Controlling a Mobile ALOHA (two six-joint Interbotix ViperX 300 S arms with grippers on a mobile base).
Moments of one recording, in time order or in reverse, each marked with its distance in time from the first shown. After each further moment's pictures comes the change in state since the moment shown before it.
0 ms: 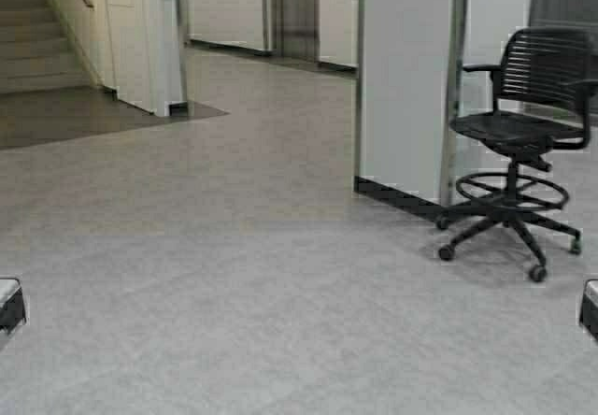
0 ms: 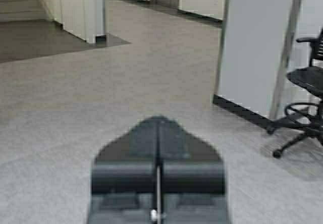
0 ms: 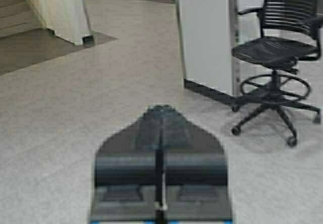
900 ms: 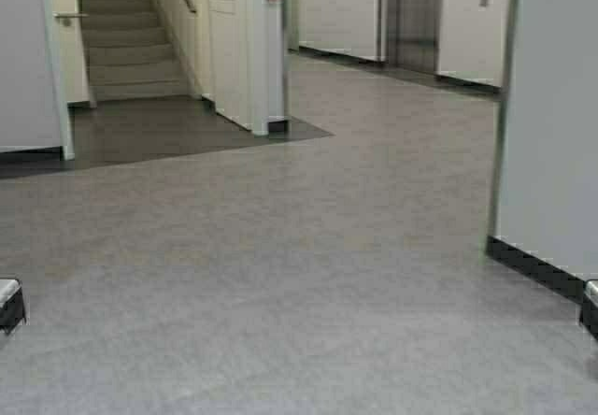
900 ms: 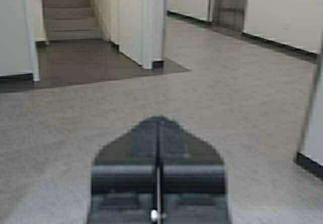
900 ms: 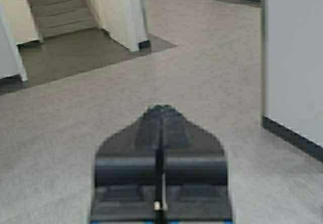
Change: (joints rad) left arm 0.000 -0.048 0.014 0.000 -0.002 -0.003; right arm 0.002 0.005 0.002 0.000 0.000 0.006
